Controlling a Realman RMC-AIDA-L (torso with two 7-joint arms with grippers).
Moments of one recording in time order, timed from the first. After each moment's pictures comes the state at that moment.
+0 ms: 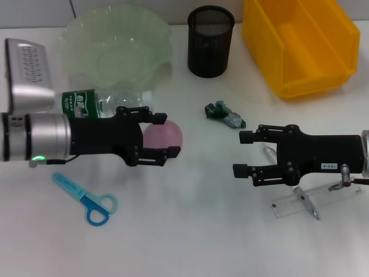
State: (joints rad) left arm -0.58 -2.01 1.09 0.50 1.76 1.37 -1.15; right arm 0.54 2.04 -0.79 -0.46 -1.95 -1.62 1.22
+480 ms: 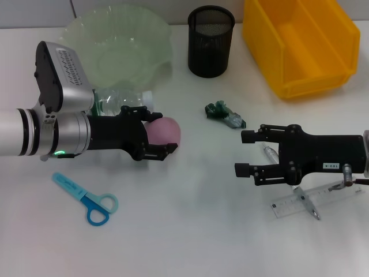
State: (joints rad) left arm -0.63 -2.07 1.10 0.49 1.87 1.11 -1.17; right arm 0.54 2.03 -0.78 -0.46 -1.94 -1.62 1.22
